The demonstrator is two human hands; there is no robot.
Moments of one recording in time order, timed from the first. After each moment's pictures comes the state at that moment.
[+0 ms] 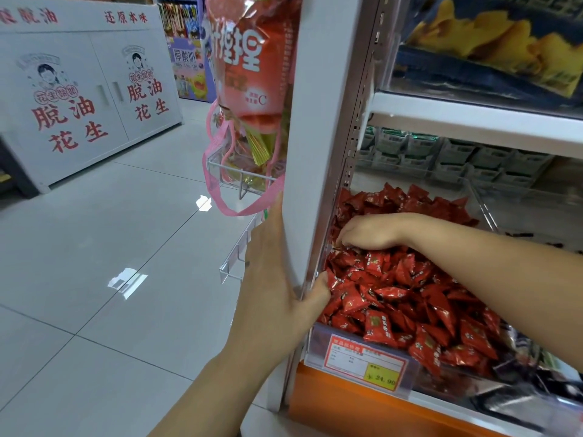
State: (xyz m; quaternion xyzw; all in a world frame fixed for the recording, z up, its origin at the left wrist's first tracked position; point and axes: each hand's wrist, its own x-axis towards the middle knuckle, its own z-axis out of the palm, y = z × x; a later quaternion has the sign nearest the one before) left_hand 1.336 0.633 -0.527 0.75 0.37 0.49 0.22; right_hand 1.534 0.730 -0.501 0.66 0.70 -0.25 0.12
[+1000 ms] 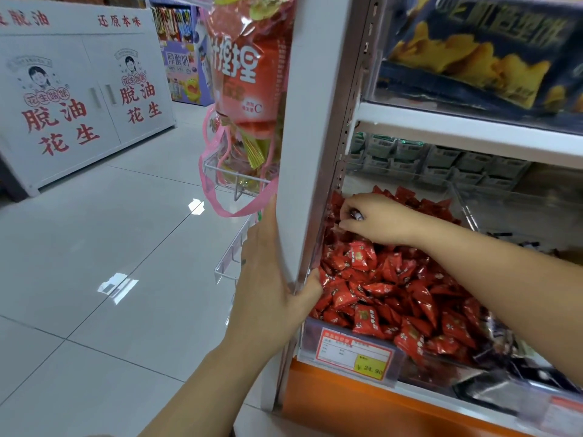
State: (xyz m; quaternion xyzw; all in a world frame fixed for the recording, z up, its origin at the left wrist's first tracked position) left_hand 1.336 0.636 -0.526 0.76 0.36 0.50 0.21; right_hand 1.544 0.703 -0.480 0.64 0.75 -0.11 -0.09
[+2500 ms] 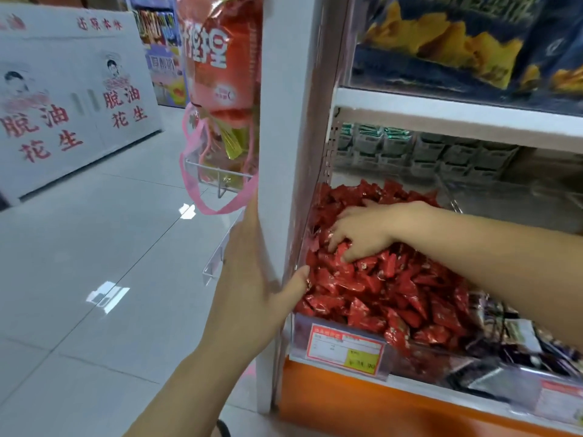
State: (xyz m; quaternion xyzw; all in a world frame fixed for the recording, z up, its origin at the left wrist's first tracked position) left_hand 1.330 0.633 -0.528 0.74 0.38 0.48 0.27; right_hand 1.546 0.707 -0.486 0.56 0.77 -0.03 0.29
